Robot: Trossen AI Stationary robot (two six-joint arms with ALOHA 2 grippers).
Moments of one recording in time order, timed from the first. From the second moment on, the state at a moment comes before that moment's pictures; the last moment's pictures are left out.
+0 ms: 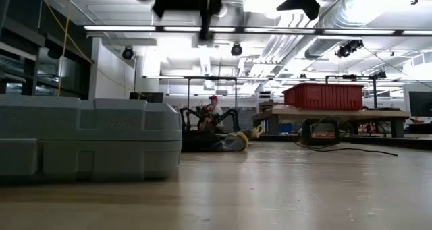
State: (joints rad) left arm 0.41 1.63 1.38 -0.04 0.78 -0.72; right arm -0.21 1.05 1.08 -0.48 -0.06 0.21
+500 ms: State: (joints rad) left arm 0.44 1.59 1.42 0.15 0.64 -0.79; right arm -0.26 1.09 1.08 -0.31 -0.18 0.18
